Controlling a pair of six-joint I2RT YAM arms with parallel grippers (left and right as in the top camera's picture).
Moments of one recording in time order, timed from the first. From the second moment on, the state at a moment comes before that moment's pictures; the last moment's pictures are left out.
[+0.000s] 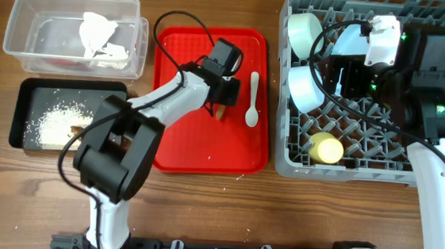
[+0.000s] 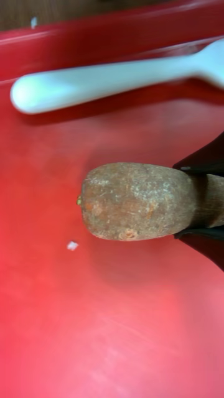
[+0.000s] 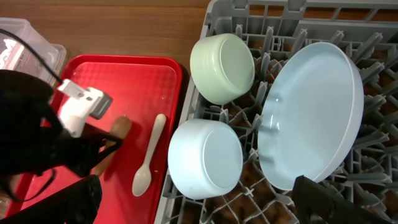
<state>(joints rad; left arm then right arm) -0.51 2.03 1.36 -0.47 0.03 -0.29 0.06 1.34 1.41 -0.87 -0.21 -0.01</state>
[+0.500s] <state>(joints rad) -0.18 1.36 1.37 -1.23 -0.33 -0.79 0.06 1.34 1.41 -0.88 -0.21 -0.01</state>
